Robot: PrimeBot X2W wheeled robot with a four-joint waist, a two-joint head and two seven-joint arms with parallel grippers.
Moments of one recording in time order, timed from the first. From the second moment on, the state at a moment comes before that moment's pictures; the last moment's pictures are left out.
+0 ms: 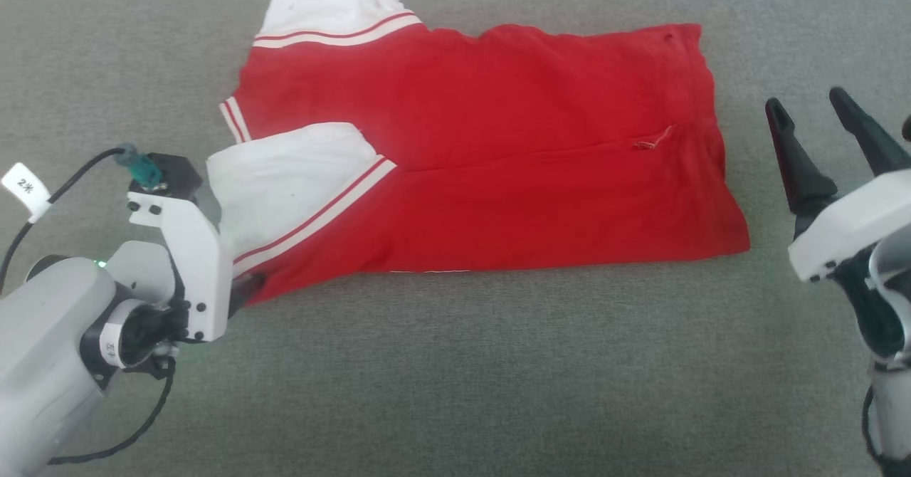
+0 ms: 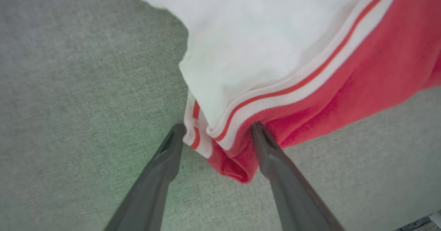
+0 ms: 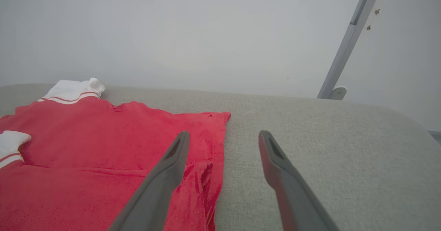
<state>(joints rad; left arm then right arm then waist) -0.80 0.83 -0.95 0.21 -1.20 0.23 0.63 -0.42 -0.31 -0.01 0.04 0.37 0.13 0.22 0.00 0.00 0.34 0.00</state>
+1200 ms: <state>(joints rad) -0.84 0.68 -0.96 0.46 -1.21 0.09 0.55 -0.45 -0.27 0.04 0.25 0.44 0.13 0.85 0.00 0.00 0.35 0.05</state>
